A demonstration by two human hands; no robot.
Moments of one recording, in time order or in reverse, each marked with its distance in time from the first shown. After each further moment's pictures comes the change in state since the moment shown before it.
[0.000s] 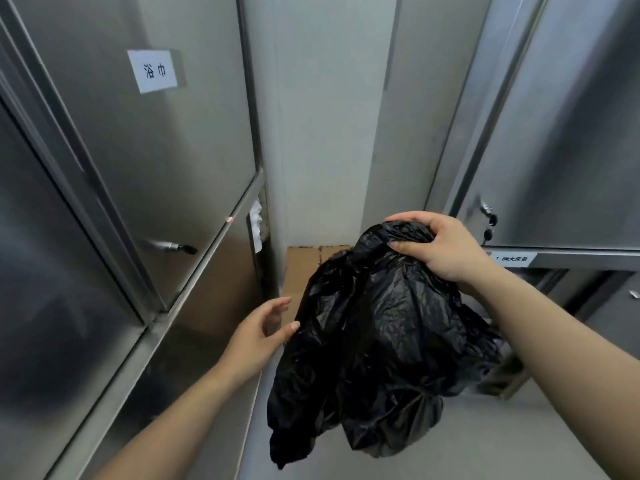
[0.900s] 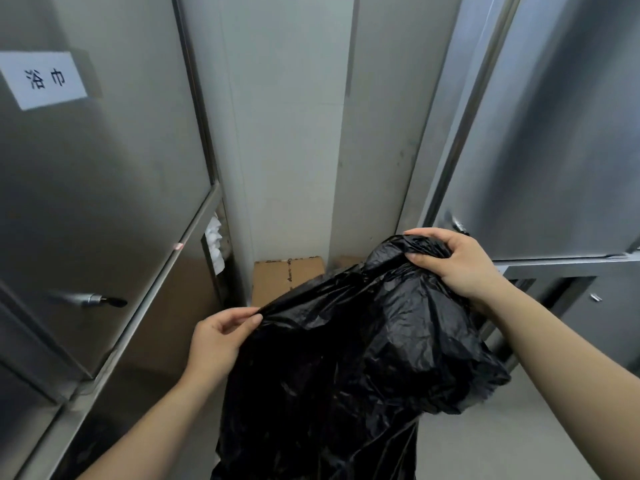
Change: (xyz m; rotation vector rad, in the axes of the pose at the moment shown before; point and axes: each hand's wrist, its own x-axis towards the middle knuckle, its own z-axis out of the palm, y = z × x) left_hand 0.084 0.015 0.009 -0.268 0.231 0.022; right_hand 0.040 0.062 -0.054 0.059 0.169 0.088
